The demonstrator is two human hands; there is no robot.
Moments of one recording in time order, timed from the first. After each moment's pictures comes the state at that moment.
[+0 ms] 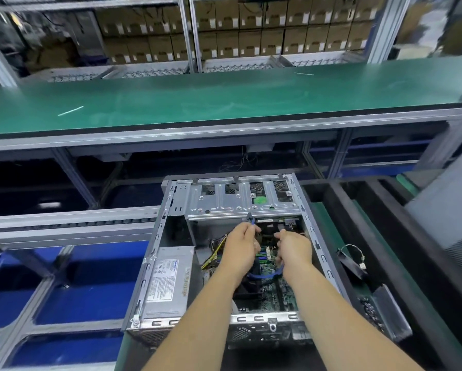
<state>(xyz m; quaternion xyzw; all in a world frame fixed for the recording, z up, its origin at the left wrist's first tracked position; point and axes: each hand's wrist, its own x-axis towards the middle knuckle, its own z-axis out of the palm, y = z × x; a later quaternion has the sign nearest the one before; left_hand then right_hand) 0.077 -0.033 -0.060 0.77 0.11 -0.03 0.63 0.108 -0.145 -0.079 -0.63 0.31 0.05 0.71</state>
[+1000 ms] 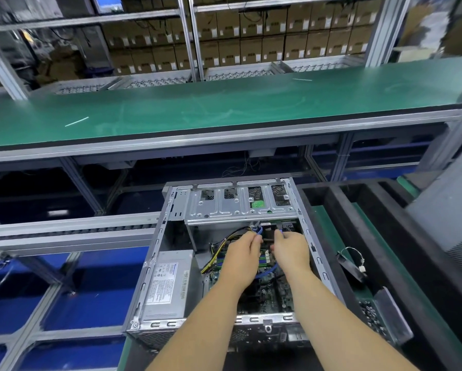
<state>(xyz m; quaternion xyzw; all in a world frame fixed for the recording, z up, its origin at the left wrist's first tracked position) 0.068 -0.036 -0.075 0.88 0.01 0.04 0.47 0.099 -0.151 -0.070 -0.81 0.19 0.02 0.55</state>
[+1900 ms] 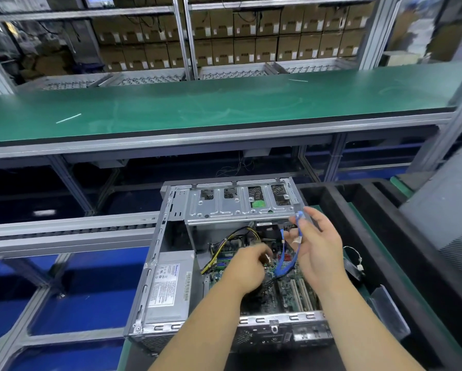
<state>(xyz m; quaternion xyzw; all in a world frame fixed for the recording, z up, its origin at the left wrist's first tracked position) 0.069 -0.029 -0.079 0.91 -0.06 -0.10 0.40 0.074 -0.186 -0.039 -0.45 0.05 -0.06 0.89</state>
